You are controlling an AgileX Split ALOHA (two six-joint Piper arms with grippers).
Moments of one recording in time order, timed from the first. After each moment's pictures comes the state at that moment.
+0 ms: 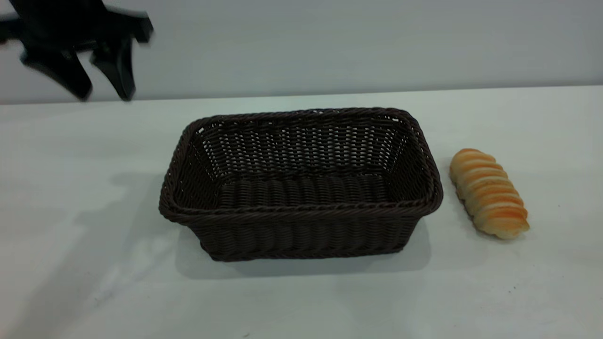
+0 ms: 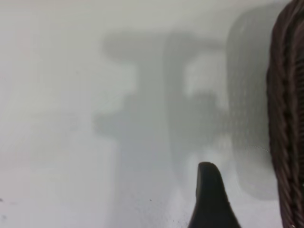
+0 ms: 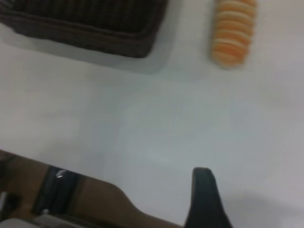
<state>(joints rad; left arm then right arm) -0.24 1.83 -1.32 0.06 0.70 -0.22 0.04 0.64 -0.56 0.35 0.90 -0.31</state>
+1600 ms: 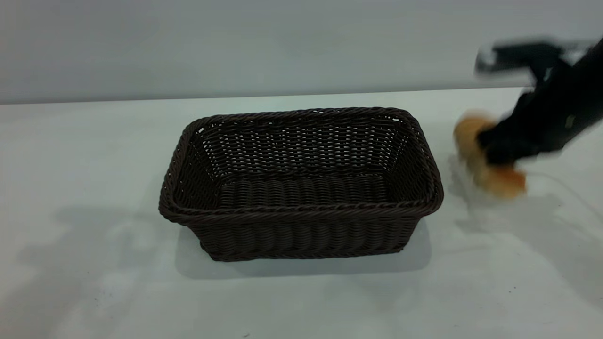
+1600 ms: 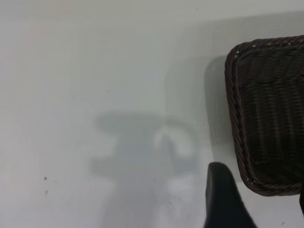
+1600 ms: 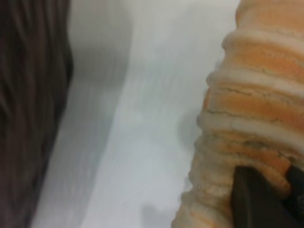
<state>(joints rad) -0.24 1.44 -1.32 0.07 0.88 -0.22 0.09 2.02 -1.01 1.14 0.10 -1.25</state>
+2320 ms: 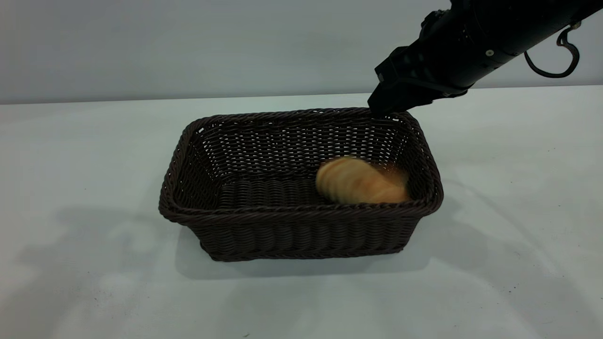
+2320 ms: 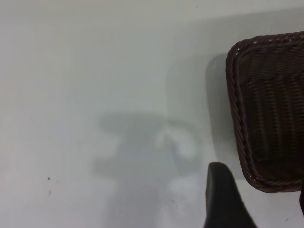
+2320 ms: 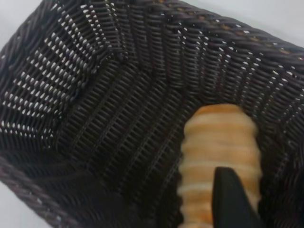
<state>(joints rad) -0.24 1.44 -1.32 0.07 0.89 -0.20 0.34 1.88 -1.04 1.27 0.29 -1.29</state>
